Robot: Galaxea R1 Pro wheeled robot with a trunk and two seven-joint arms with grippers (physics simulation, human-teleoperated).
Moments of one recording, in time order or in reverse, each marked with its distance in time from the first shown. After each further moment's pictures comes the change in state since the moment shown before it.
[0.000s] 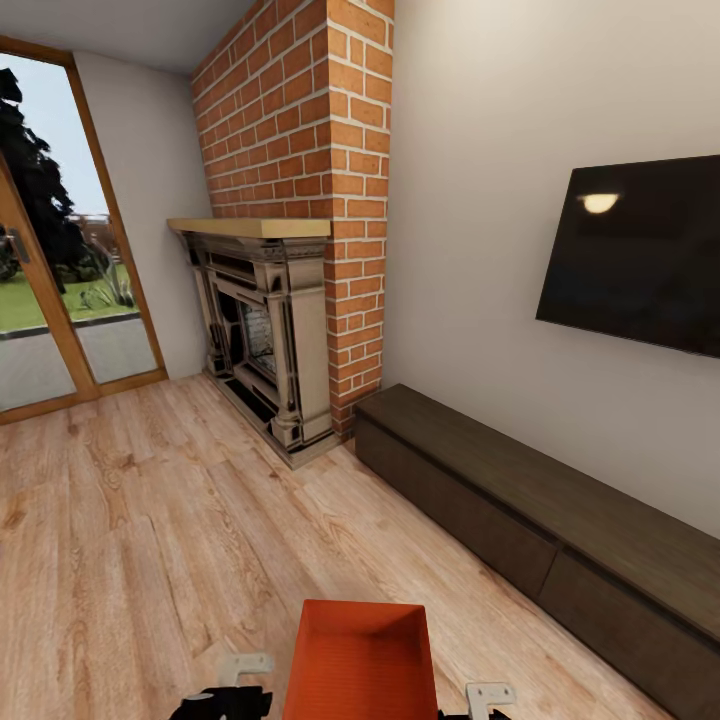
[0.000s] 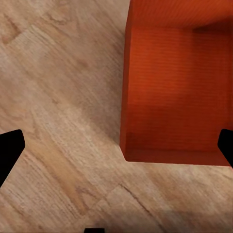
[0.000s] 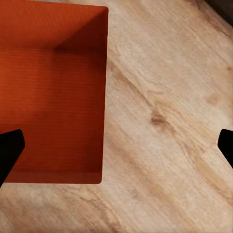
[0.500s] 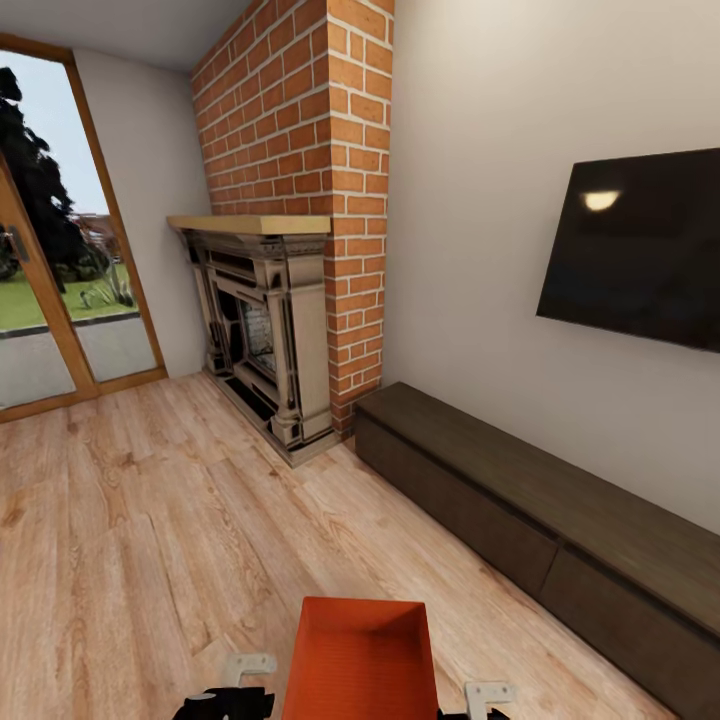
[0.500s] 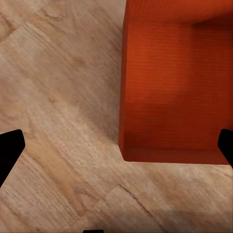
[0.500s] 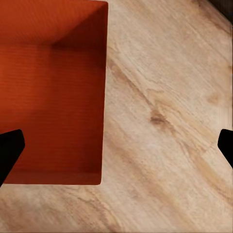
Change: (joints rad) left arm 0.000 -0.006 -0.005 0.000 -0.004 0.005 0.000; right arm 0.000 0.005 0.000 -0.007 0.008 0.010 -0.017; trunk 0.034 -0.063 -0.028
